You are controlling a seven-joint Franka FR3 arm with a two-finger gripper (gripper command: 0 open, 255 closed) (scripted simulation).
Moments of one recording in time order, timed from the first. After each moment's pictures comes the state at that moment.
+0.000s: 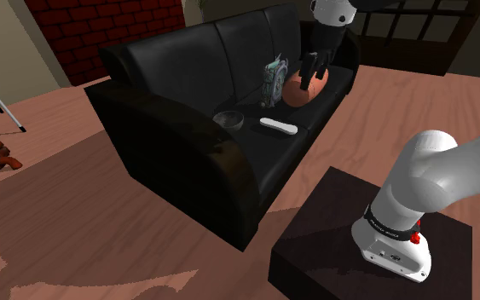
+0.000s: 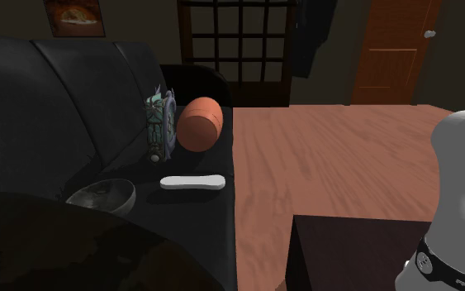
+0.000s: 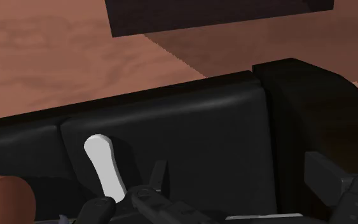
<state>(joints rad) -0.02 -0.83 -0.04 -2.37 -0.06 1.69 -0.02</state>
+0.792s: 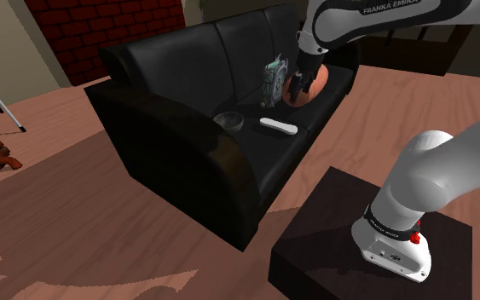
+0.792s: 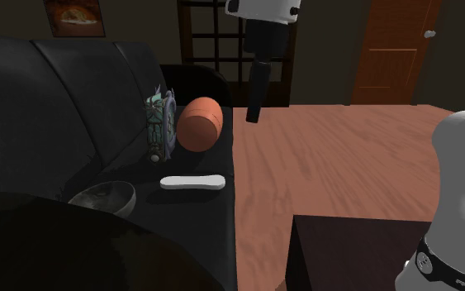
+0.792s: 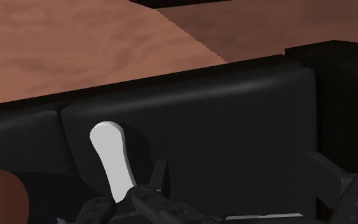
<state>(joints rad) -0.05 -0.61 -0.18 -2.45 -0.12 1.99 -0.16</state>
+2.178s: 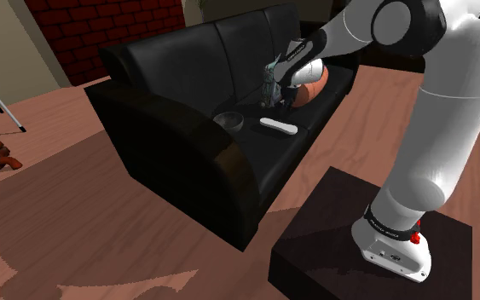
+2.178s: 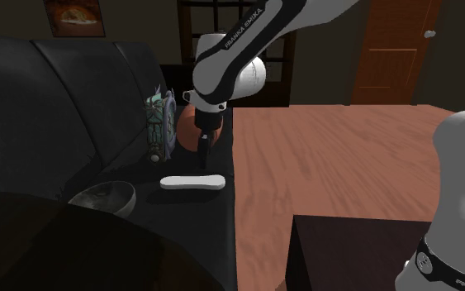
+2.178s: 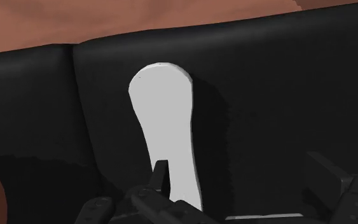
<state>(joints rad) -0.07 0.17 -0.40 -2.17 0.15 2.47 -0.62</state>
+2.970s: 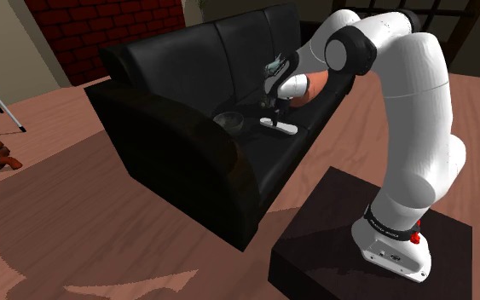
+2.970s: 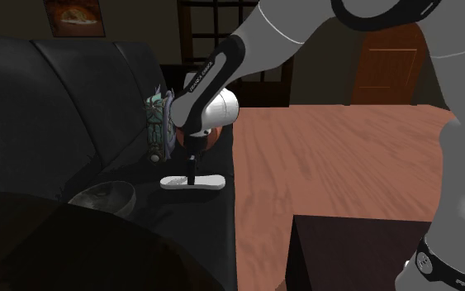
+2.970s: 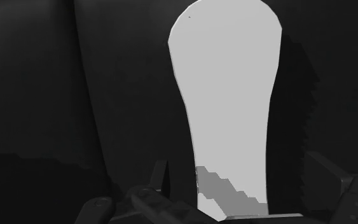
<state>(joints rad) -0.19 0.53 -0.33 -1.91 0.33 2.53 -0.79</state>
